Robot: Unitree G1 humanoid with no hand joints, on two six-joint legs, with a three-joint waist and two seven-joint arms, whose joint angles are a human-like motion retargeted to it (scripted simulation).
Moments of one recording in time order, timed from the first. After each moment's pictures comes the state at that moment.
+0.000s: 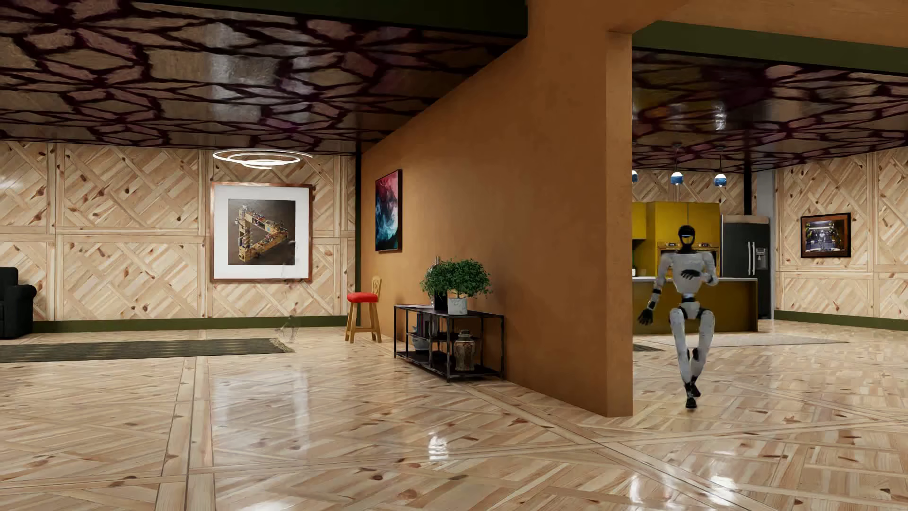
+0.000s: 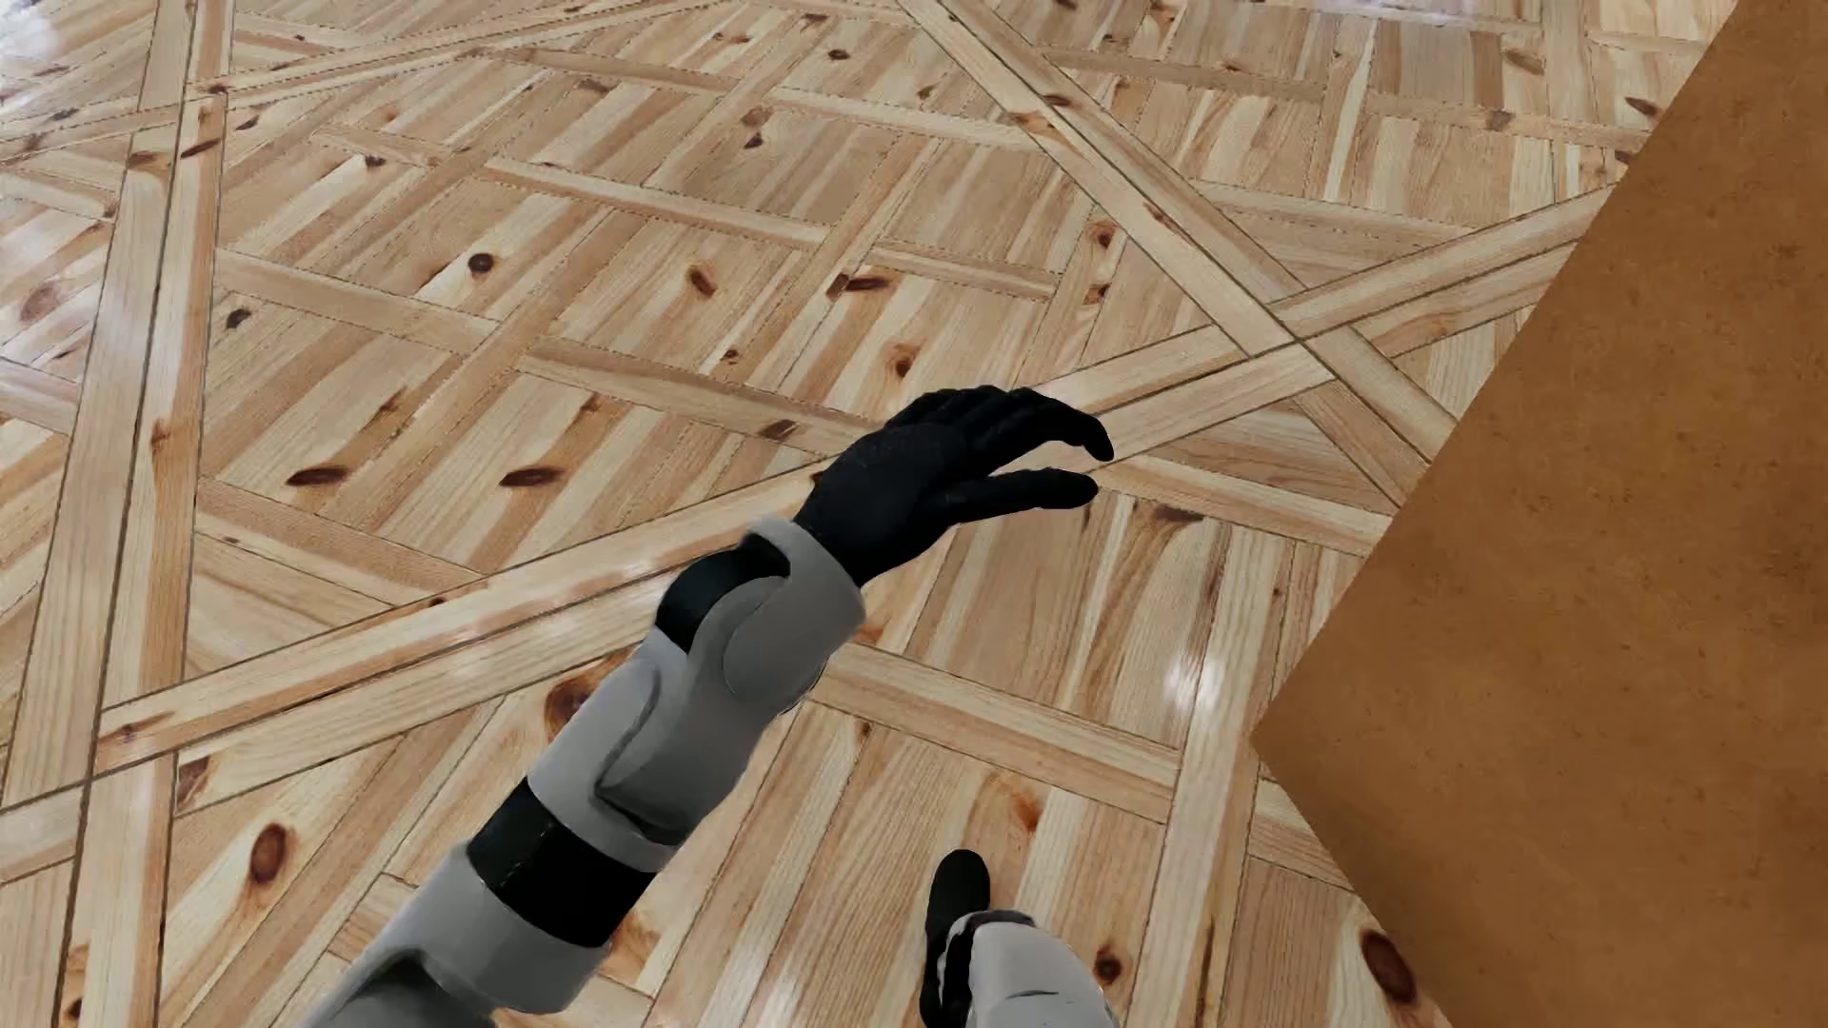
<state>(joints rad) 0.41 -0.52 -0.14 -0.08 -0.15 -0.06 0.06 -0.29 0.17 0.35 0.40 -0.51 0.47 -0.39 0.13 0.13 -0.21 0.03 -0.09 -0.50 -0.12 -0.01 0.76 0.71 -1.64 -0.02 0.22 -0.16 0.42</state>
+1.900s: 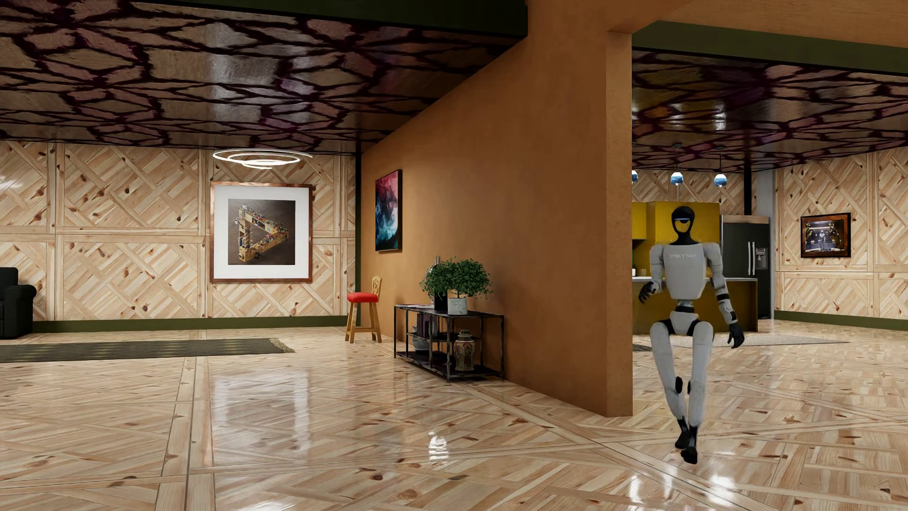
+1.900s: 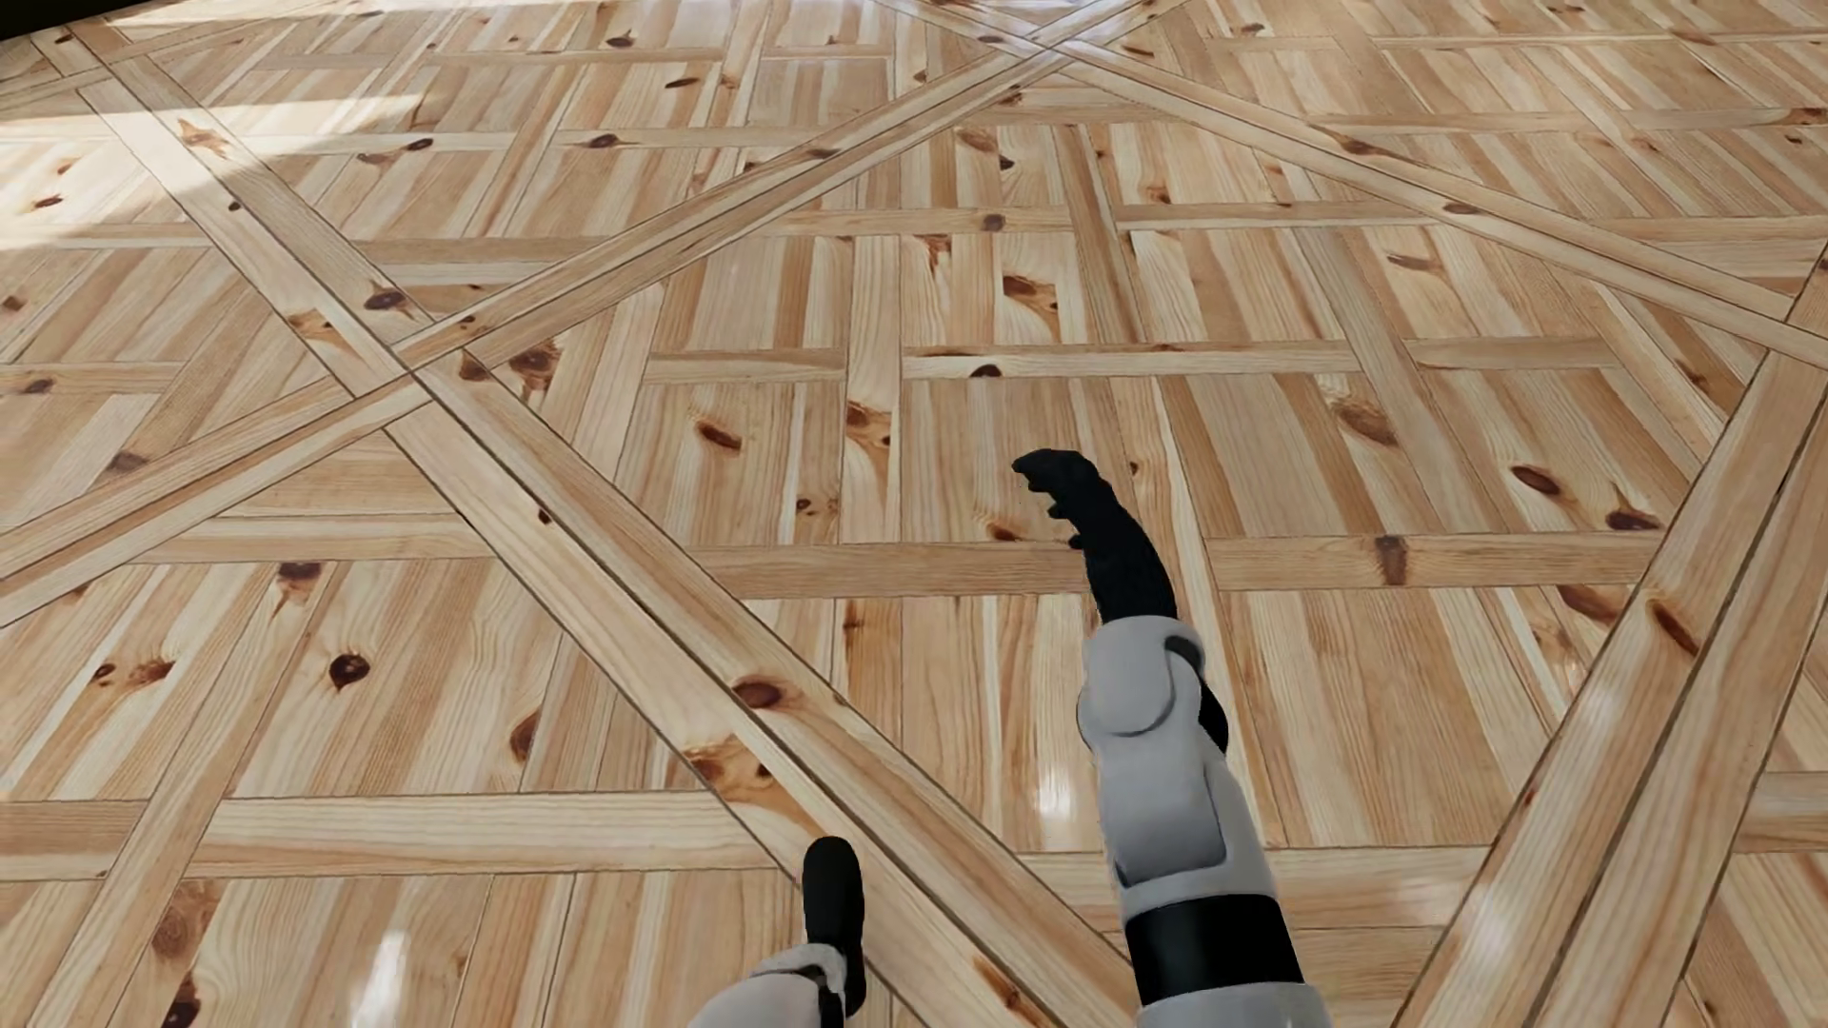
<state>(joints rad) -0.48 0.31 0.04 0.10 0.19 0.09 0.10 -0.10 0.14 0.16 0.28 0.57 -0.29 -0.03 -0.32 0.04 0.04 -0.10 -0.11 0.20 0.01 0.76 0.18 0.89 -0.59 0.29 0.18 -0.11 -0.03</state>
